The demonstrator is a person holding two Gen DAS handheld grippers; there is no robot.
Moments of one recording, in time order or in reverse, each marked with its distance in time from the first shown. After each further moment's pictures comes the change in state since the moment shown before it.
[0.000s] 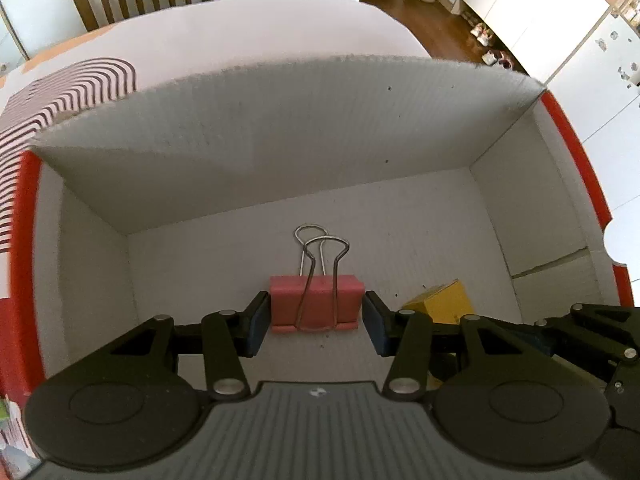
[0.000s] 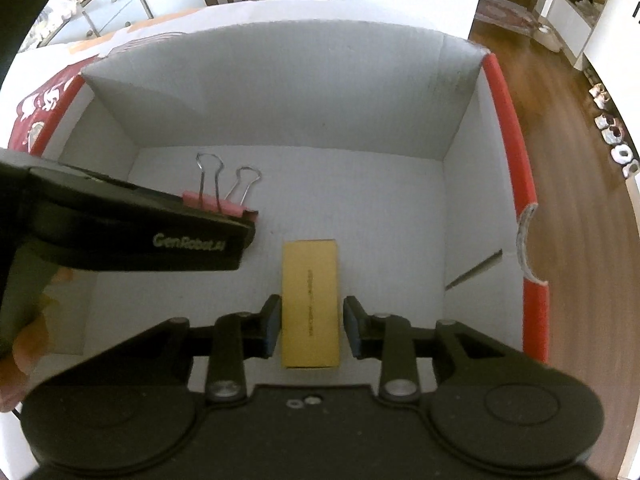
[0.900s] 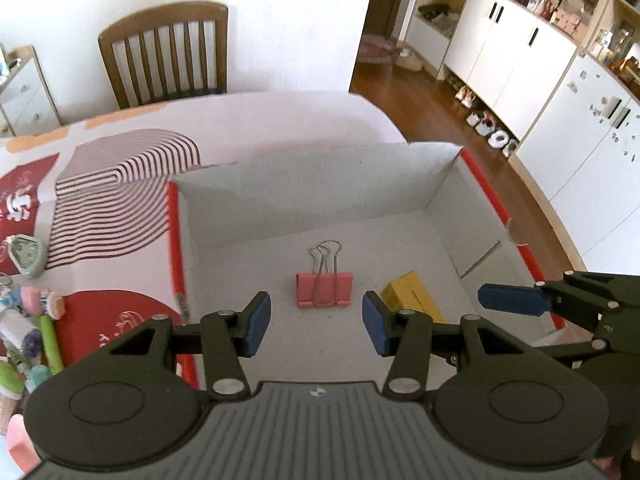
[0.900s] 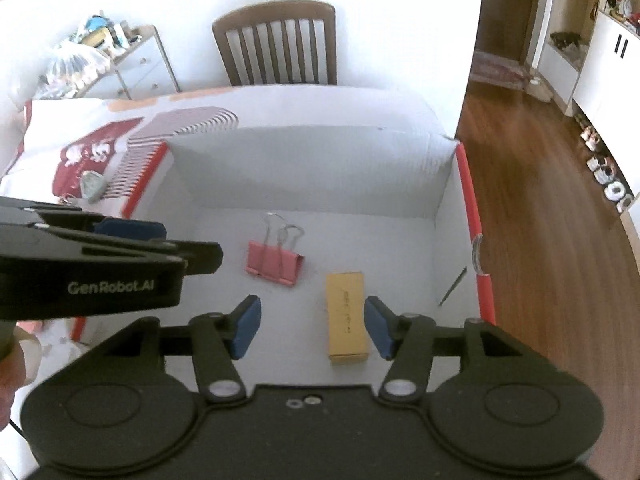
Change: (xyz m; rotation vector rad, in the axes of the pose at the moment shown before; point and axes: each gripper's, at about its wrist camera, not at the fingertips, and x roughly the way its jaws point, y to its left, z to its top) left arm -0.125 -0.002 -0.057 0.028 -0.248 0.009; right arm -0.083 0.021 -0.028 0.004 -0.228 0.027
